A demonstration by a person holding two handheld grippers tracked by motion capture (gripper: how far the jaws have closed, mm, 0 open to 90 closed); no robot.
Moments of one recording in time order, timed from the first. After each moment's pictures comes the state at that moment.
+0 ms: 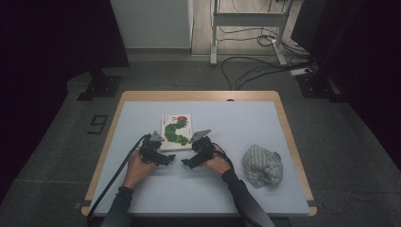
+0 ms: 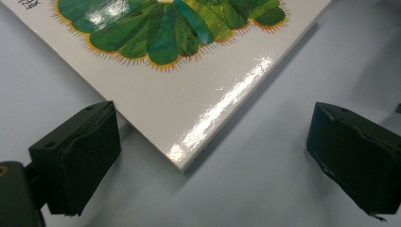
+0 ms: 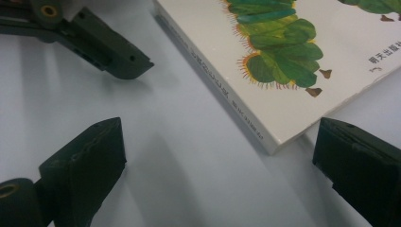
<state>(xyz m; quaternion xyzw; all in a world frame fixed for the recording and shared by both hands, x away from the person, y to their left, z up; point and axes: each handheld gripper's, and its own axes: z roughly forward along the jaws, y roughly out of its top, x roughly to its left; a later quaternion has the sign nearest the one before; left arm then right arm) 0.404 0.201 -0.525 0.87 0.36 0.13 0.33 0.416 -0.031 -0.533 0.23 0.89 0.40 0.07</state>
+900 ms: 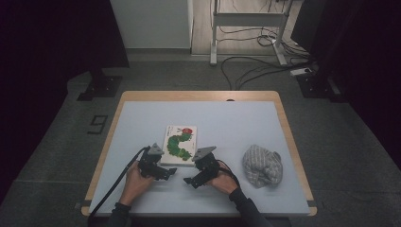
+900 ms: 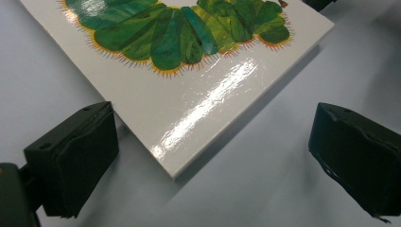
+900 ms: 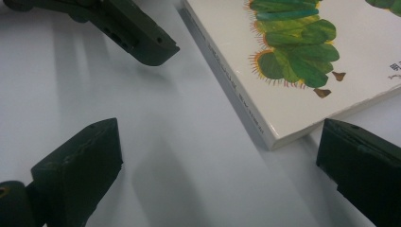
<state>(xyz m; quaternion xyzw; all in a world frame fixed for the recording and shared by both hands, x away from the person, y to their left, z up) 0.351 0.195 -0.523 0.86 0.35 0.09 0.34 0.350 -0.045 -0.533 0.22 0.89 0.40 0.04</state>
